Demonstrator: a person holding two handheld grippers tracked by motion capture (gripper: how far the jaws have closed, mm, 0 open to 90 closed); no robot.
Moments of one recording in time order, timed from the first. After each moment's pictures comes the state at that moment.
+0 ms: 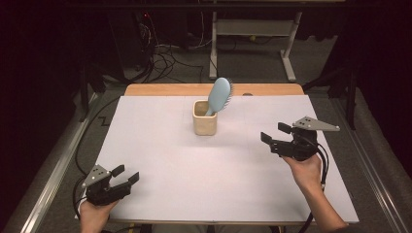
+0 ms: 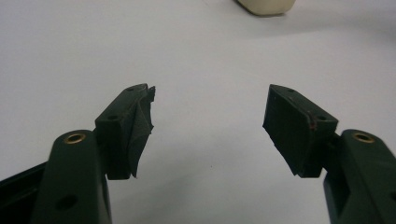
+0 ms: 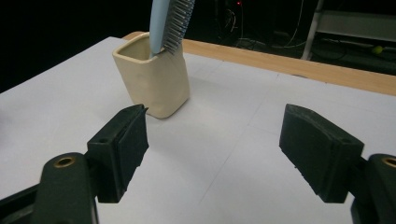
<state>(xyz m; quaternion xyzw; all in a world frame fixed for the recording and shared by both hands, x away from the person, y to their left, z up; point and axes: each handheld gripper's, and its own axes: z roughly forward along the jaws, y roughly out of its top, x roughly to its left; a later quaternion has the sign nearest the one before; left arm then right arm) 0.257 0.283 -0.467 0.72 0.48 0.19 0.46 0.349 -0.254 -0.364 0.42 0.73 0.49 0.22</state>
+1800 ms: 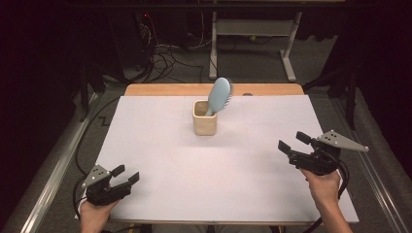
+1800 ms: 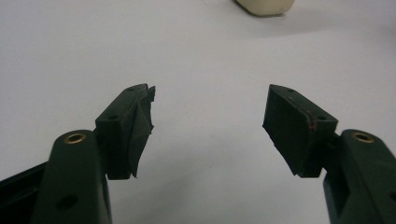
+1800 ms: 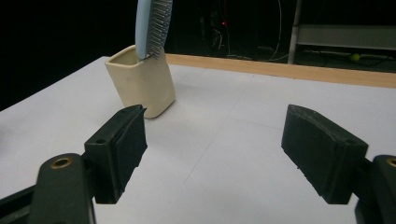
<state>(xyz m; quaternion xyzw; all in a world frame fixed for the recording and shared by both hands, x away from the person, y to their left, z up) 0.257 0.282 -0.467 0.72 0.48 0.19 0.46 0.312 -0.295 -0.373 0.44 0.69 0.52 0.24</state>
